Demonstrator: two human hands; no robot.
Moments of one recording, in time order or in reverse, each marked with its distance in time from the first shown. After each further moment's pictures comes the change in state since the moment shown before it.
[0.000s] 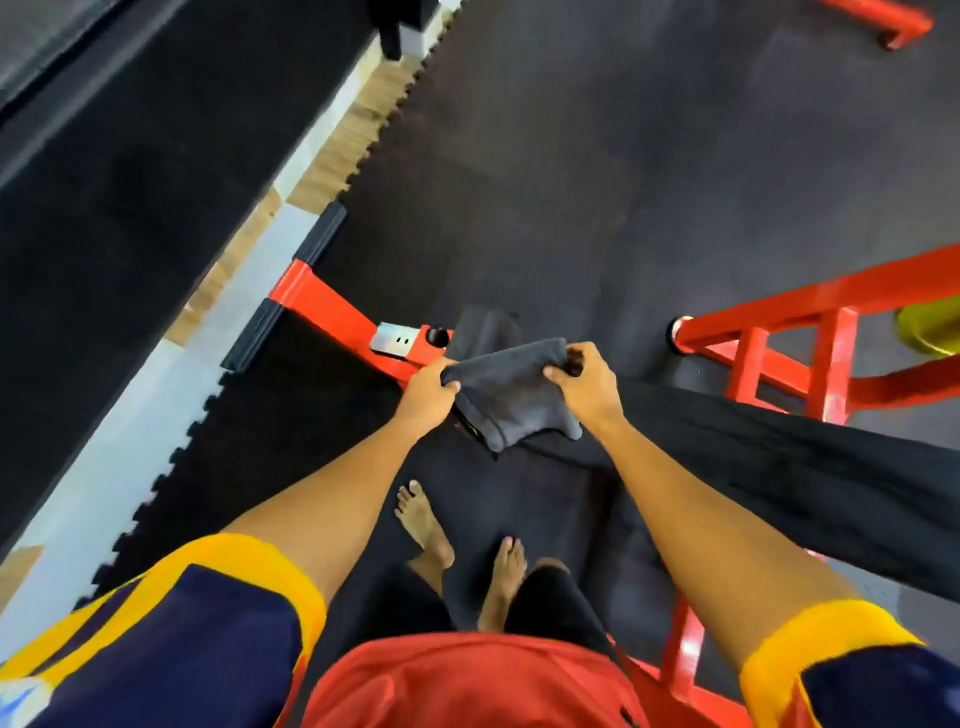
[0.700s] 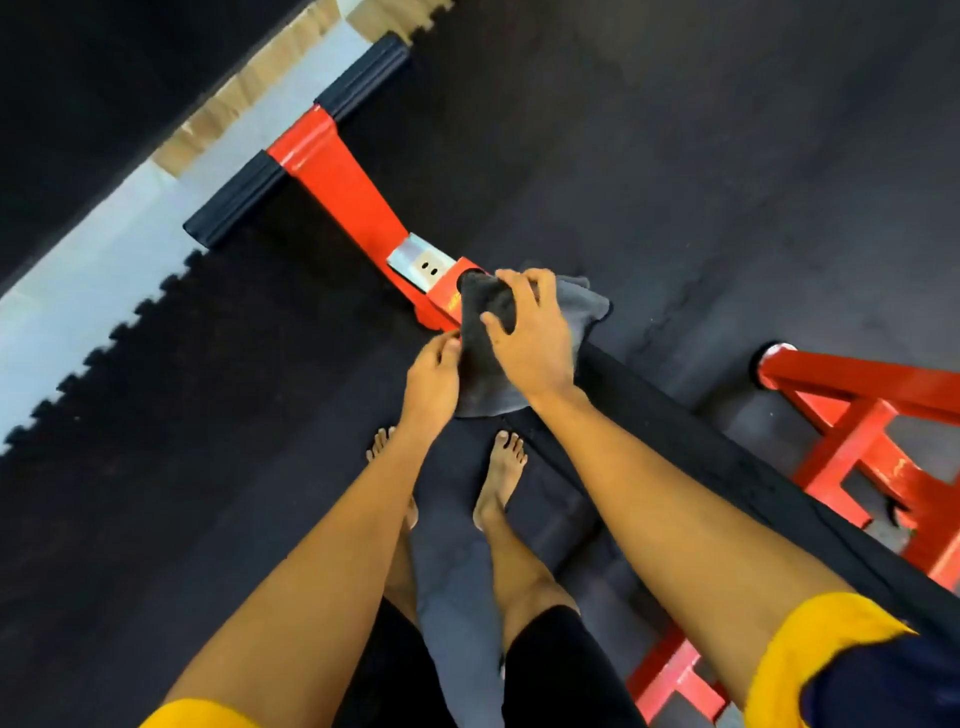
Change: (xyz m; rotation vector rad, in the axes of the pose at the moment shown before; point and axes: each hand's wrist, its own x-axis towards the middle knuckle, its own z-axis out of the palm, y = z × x) left_hand 0.098 -0.082 0.076 -0.596 0.339 -0.365; right_hand 0.149 0.006 0.166 -0.396 -0.146 -0.628
